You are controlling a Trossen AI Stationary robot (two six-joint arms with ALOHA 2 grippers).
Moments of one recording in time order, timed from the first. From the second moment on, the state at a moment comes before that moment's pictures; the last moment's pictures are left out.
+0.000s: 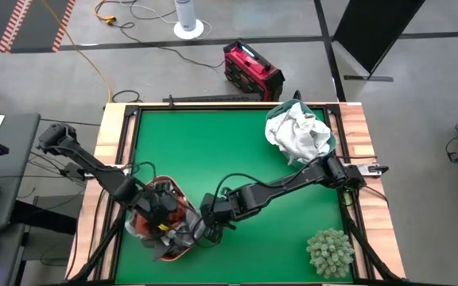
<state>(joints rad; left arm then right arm) -0.60 1.23 0.86 -0.68 -0.22 -0.58 0.31 2.20 2.00 -0.77 0.11 0.71</state>
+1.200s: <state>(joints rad) -0.60 0.61 0.86 -0.73 -0.18 -0.81 0.33 2.20 1.98 -0.39 0.14 0.60</state>
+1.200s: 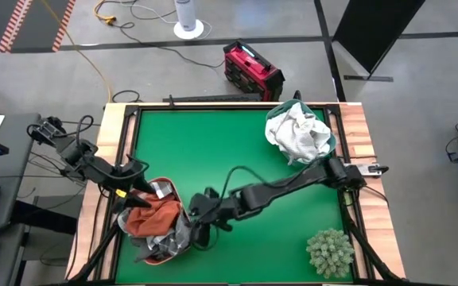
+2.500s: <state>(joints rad) -0.60 0.62 0.97 -0.82 -0.31 -0.77 0.33 2.40 2.04 -0.11 0.13 0.30</state>
